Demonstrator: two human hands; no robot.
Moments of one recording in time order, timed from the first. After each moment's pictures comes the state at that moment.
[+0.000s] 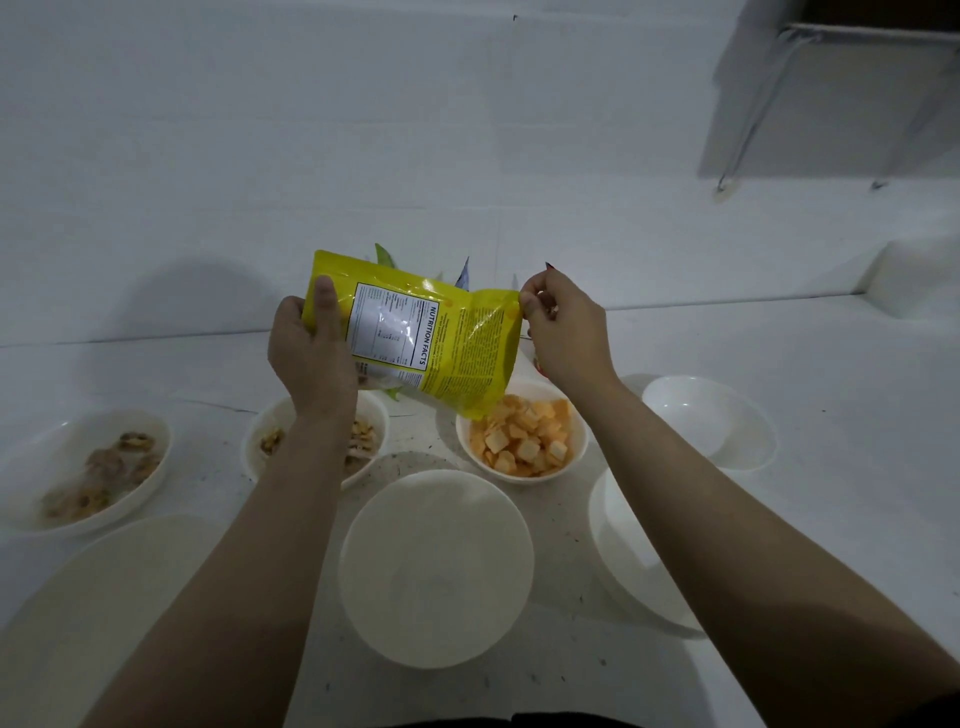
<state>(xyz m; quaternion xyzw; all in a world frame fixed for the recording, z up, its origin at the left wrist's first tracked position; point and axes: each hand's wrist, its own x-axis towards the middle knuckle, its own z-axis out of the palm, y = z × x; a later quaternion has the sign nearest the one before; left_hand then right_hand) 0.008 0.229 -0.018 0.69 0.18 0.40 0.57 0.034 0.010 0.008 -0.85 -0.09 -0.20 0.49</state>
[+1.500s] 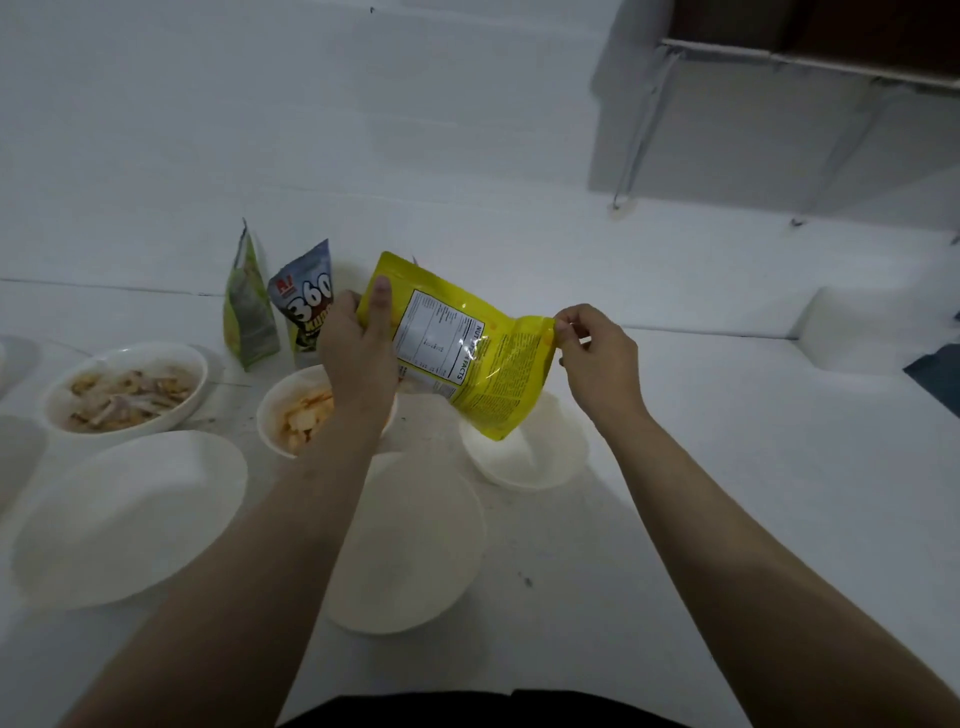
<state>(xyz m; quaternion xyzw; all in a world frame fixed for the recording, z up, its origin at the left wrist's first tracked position) 0.022 -0.044 -0.021 0.70 0.15 0.41 0.57 0.062 -0.261 -0.006 -0.85 -0.09 -0.17 0.48</state>
